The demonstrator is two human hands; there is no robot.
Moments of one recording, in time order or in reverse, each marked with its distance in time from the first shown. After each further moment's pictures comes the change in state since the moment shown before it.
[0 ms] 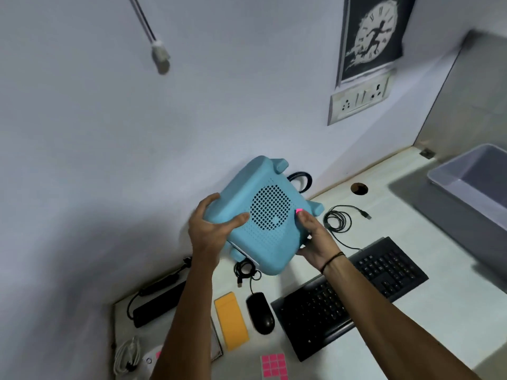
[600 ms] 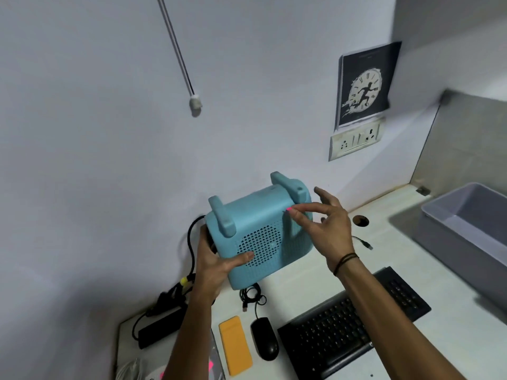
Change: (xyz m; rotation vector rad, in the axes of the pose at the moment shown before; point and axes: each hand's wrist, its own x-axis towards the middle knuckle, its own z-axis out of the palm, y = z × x) left_hand -0.036 -0.006 -0.035 -0.188 -0.164 0.152; right_hand -0.100 -0.069 0.075 -0.730 0.151 -0.769
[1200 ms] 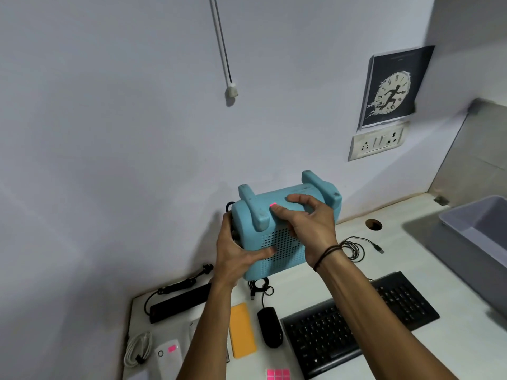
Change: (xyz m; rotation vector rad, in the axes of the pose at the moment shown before) left_hand -0.032 0.021 0.009 0.155 0.044 0.121; right_hand -0.042 -0.051 0.055 0.235 -0.077 0.343
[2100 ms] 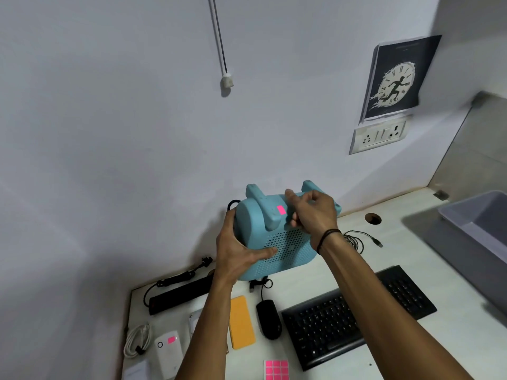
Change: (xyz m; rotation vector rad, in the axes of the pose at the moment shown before) left_hand -0.006 -0.002 0.000 0.128 0.007 -0.036; right_hand 0.033 0.009 -0.005 -0.089 0.055 0.008
